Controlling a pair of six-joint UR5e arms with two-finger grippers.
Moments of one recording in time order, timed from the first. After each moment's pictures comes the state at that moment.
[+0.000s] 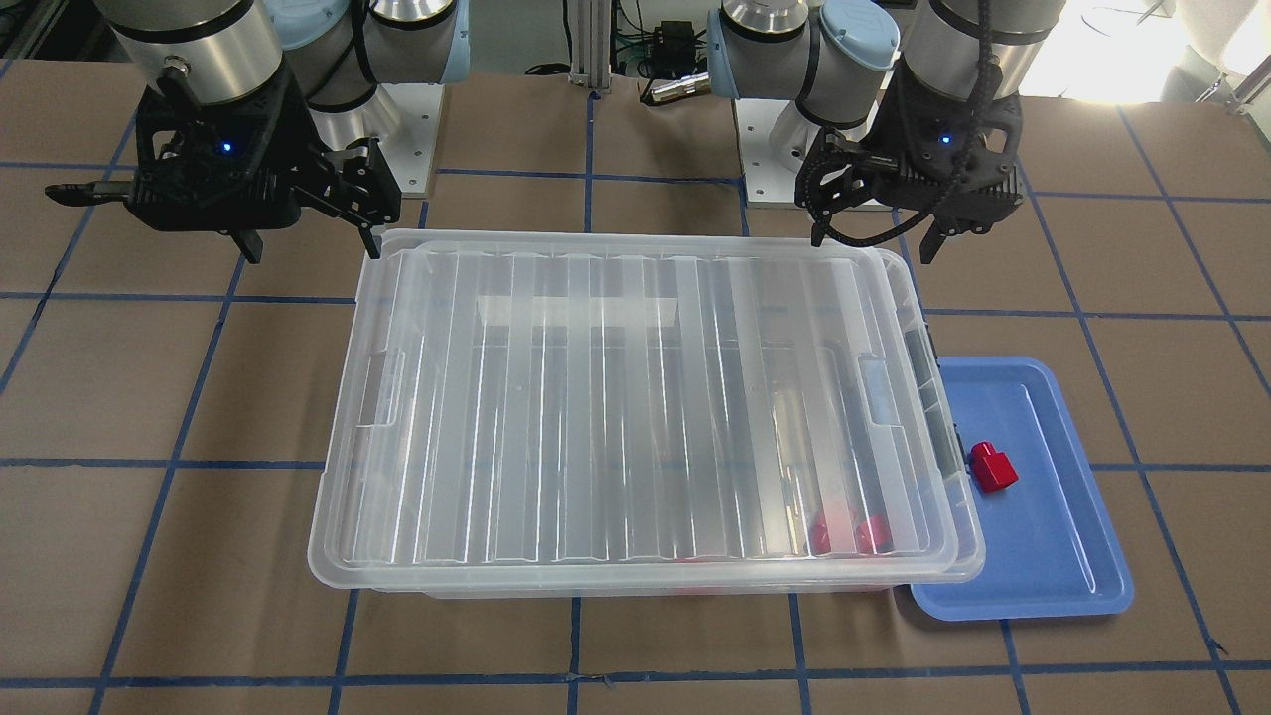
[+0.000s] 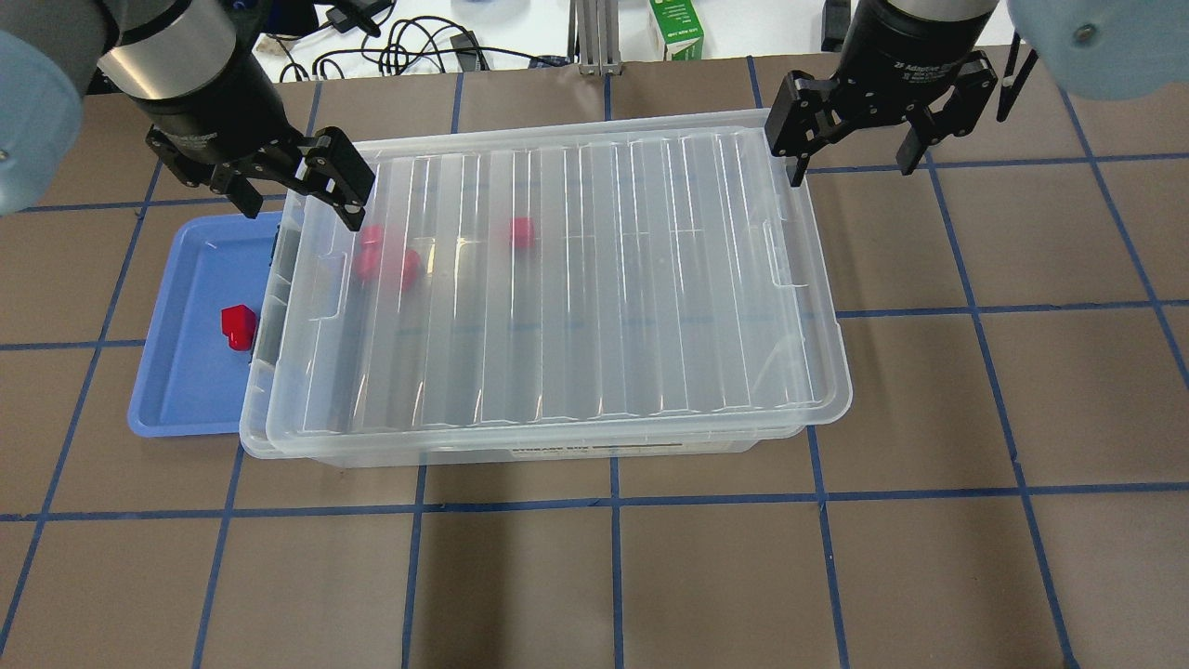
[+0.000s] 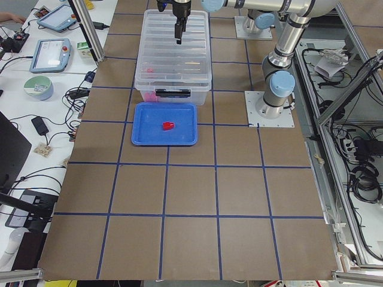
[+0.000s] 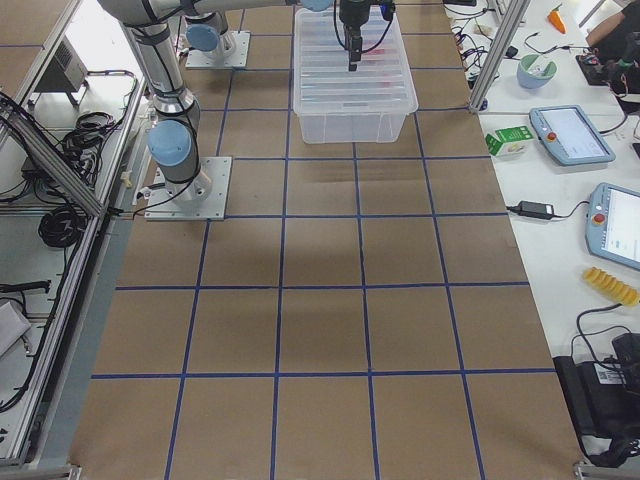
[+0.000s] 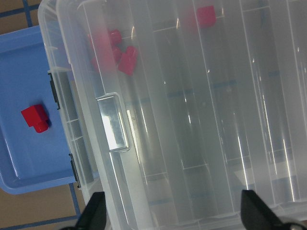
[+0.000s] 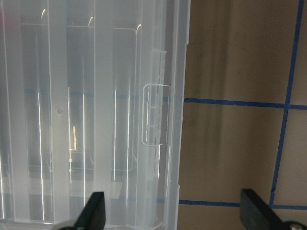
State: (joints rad) left arm -1.57 -1.56 -1.53 -1.59 1.58 0.18; right arm 1.64 -1.50 1.43 -1.50 -1.57 -0.01
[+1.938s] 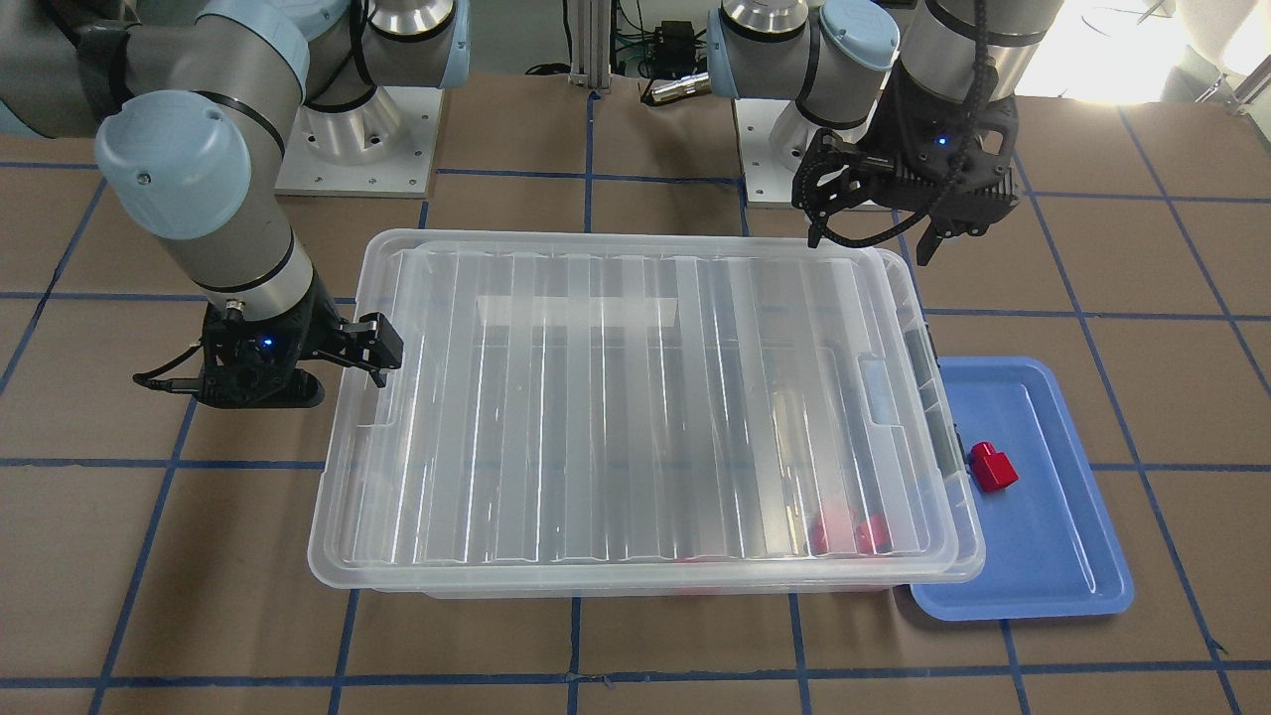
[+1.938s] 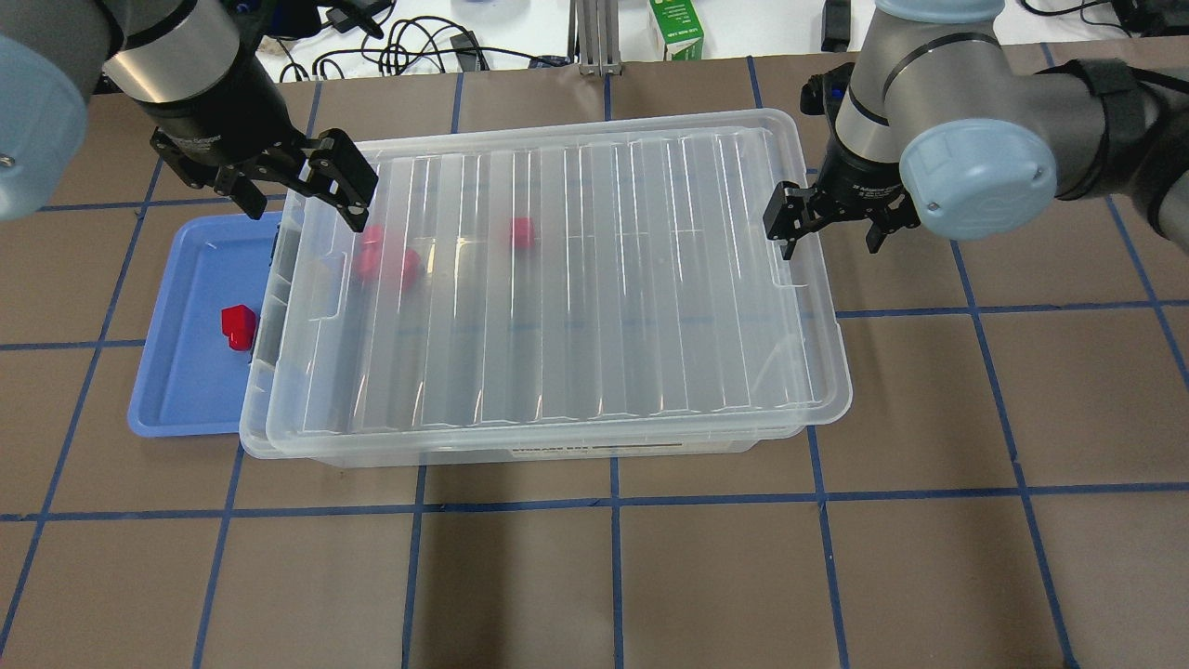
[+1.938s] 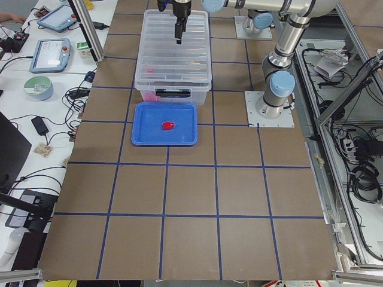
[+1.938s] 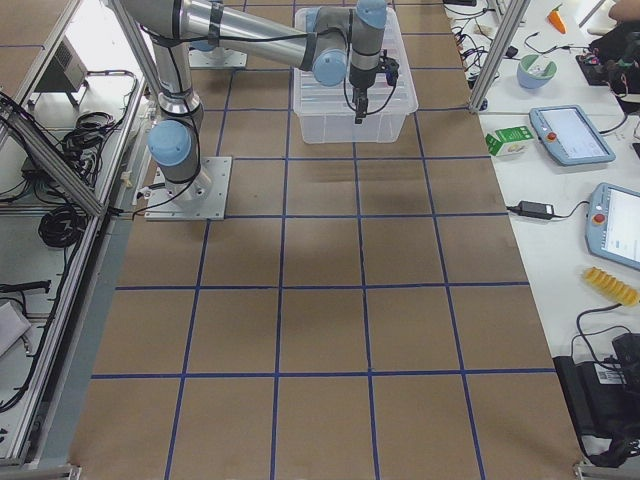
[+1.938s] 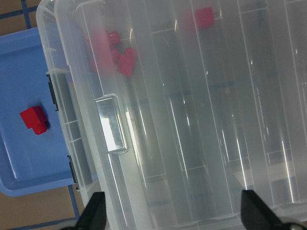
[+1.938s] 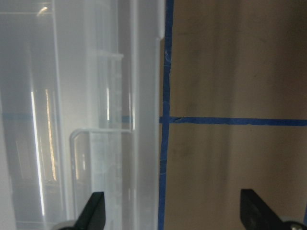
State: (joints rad) left arm -1.57 -1.56 -1.54 -1.58 1.57 0.18; right arm 1.58 -1.39 1.71 -1.86 -1.60 -0.03
